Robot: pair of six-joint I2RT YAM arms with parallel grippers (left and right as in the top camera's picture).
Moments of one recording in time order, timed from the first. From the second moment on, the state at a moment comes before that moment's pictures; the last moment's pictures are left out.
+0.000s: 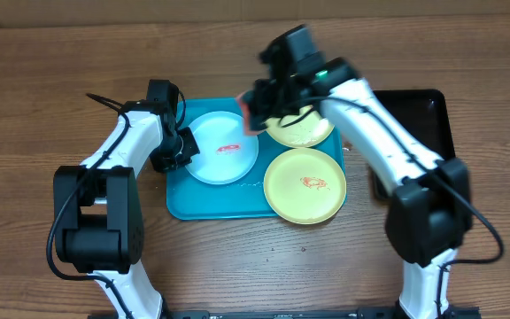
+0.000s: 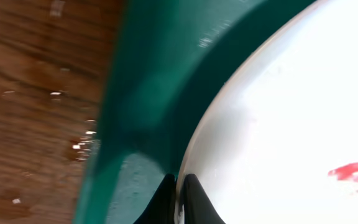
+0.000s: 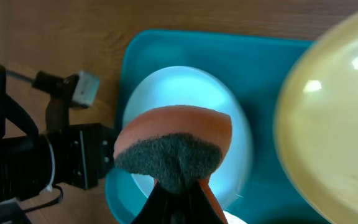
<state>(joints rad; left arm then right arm) -0.06 1.95 1.29 -0.83 0.08 -0.47 0.51 2.07 1.81 -0.76 -0.43 0.44</state>
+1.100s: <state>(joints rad) -0.06 1.95 1.28 -0.85 0.17 -0.38 0.68 2.32 1.81 -0.63 -0.28 0.51</state>
